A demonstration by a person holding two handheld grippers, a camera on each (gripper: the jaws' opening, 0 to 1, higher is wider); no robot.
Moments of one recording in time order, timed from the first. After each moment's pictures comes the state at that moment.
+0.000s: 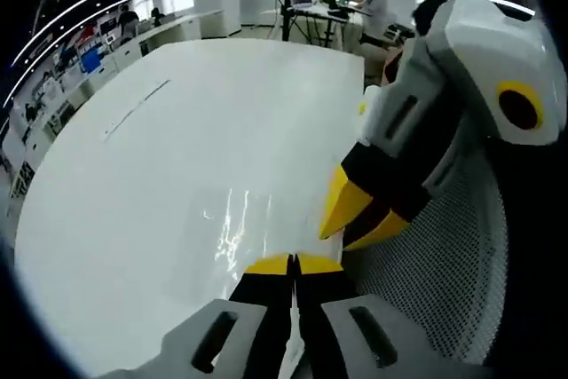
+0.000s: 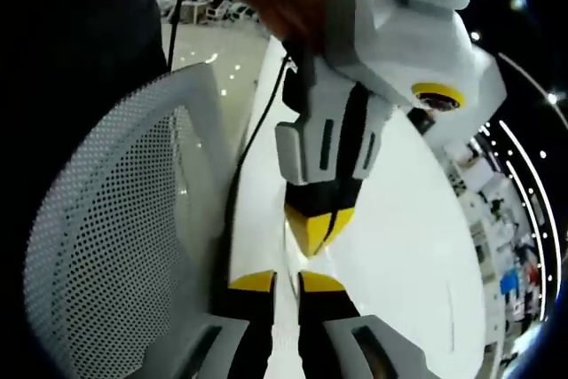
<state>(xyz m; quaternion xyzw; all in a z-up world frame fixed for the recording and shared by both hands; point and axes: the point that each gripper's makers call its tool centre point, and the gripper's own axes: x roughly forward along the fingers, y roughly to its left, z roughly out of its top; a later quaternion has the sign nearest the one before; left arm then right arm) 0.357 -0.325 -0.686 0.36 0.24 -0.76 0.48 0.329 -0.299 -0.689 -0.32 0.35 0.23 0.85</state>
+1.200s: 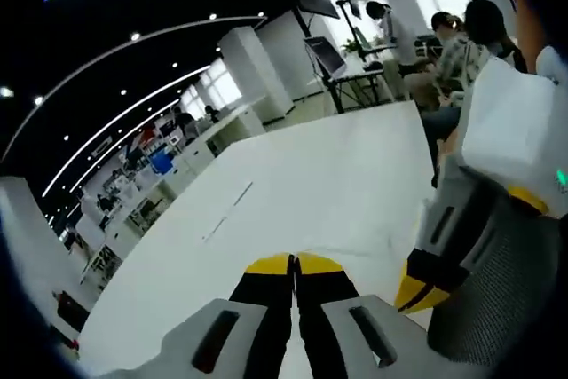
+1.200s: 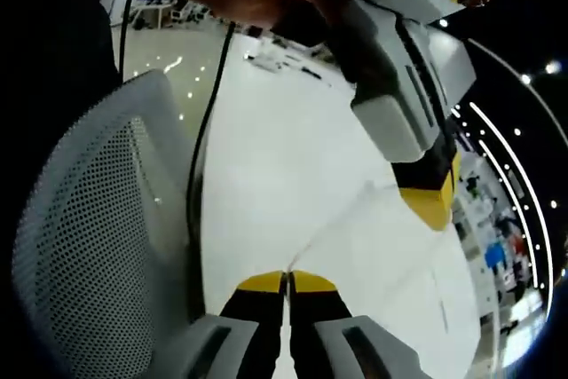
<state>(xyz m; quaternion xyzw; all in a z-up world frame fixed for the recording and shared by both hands) 0.382 -0.391 -0.578 0.30 -0.03 -0.73 0.62 0.346 -0.321 -0.678 -0.31 0.34 0.14 0.88</state>
